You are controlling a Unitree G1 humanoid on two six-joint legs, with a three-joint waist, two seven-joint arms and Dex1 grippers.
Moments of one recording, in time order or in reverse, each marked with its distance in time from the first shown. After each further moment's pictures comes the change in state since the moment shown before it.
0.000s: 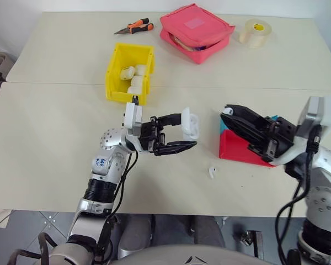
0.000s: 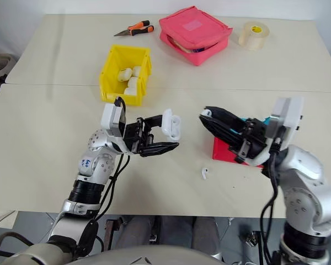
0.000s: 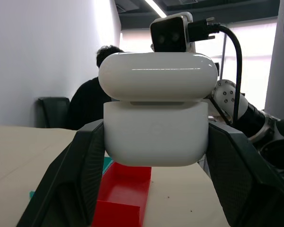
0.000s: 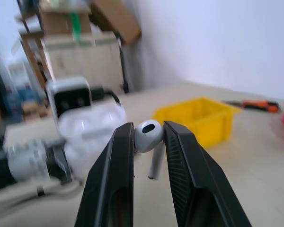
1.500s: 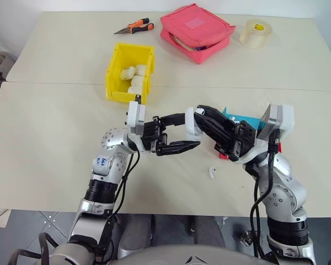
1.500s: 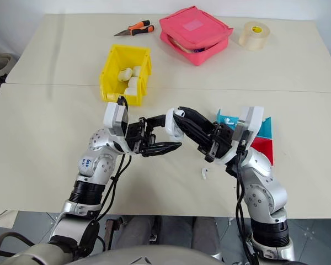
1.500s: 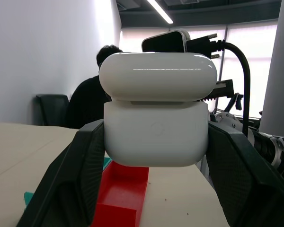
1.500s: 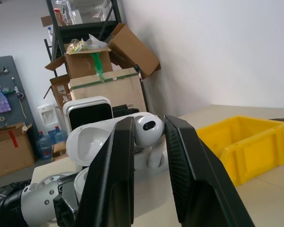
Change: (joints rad) left arm 0.001 -0.030 0.001 -0.028 0.014 0.022 0.031; right arm 0.027 0.080 0.270 0.156 -0.029 -0.262 -0.015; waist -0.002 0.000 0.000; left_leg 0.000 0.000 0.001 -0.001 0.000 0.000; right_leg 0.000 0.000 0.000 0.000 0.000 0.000
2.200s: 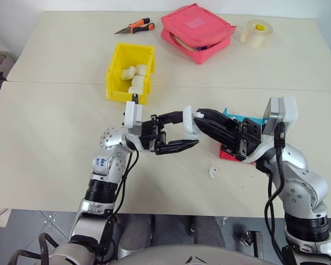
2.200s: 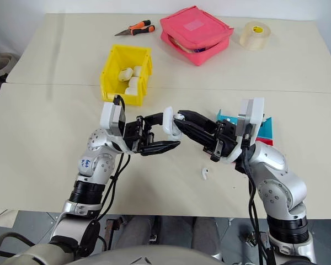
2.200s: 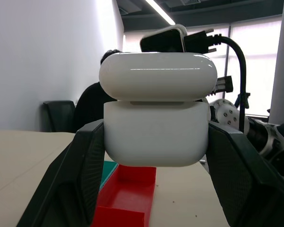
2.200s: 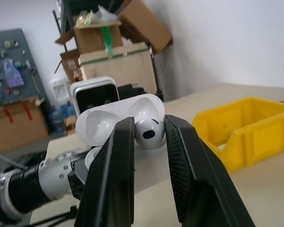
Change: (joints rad) left arm 0.000 0.004 0.017 0.001 0.012 -0.033 -0.021; right arm -0.066 -0.159 -0.025 -0.028 0.088 0.149 -0.006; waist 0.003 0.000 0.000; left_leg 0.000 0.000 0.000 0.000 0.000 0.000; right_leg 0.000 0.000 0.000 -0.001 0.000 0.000
